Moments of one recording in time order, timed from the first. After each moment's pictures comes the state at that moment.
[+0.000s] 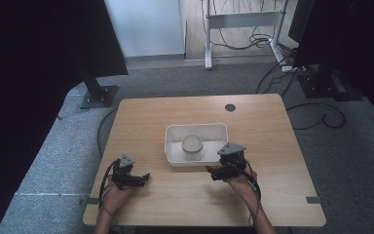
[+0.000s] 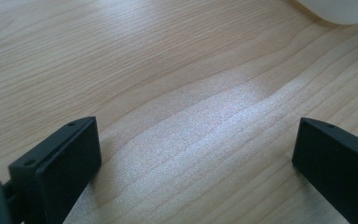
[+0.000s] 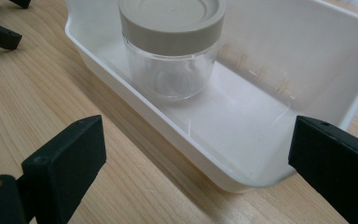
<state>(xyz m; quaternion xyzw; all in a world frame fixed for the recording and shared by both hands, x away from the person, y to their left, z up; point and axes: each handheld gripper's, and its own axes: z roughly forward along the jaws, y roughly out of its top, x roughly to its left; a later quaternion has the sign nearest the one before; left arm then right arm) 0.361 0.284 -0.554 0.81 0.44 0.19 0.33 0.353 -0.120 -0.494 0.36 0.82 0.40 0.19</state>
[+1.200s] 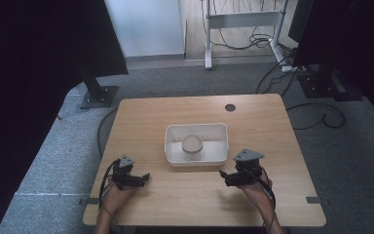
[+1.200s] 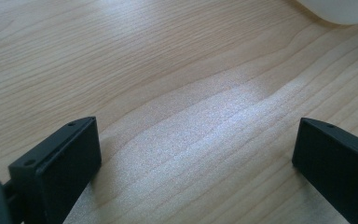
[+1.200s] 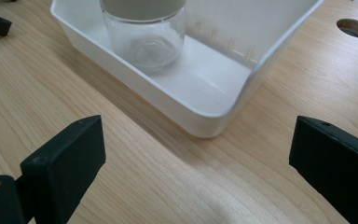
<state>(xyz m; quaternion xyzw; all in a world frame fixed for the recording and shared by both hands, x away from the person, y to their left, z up) 0.361 0.284 -0.554 0.81 0.44 0.19 0.33 0.329 -0.162 -0.498 0.38 0.81 0.40 0.20</state>
